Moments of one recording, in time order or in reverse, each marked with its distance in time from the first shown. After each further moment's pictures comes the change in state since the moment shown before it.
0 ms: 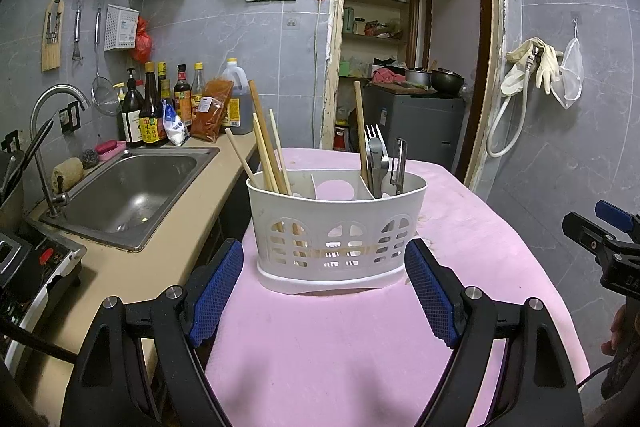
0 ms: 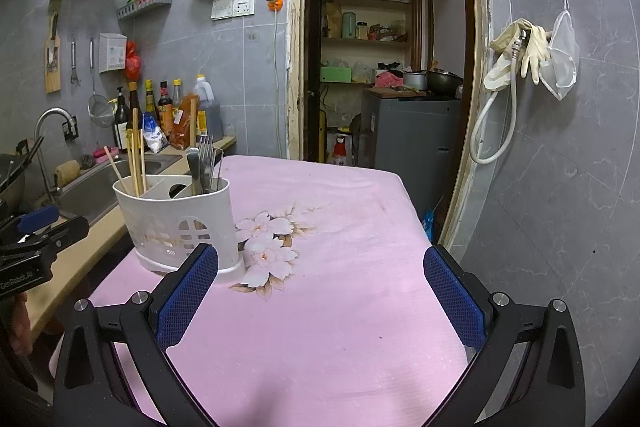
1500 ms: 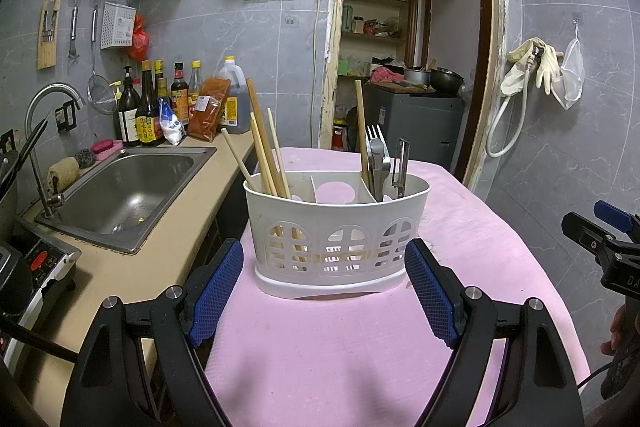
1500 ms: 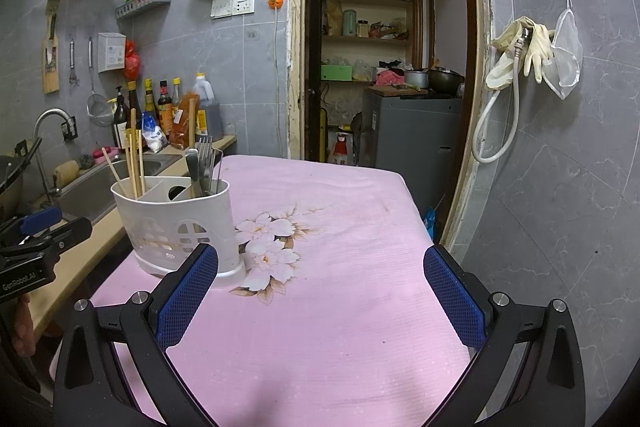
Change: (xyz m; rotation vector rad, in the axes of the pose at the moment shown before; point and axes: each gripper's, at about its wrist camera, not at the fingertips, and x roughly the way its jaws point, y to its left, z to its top) left arm 0.010 0.002 0.003 -0.001 0.004 -0.010; right arm 0.008 0.000 0.001 0.003 0.008 0.004
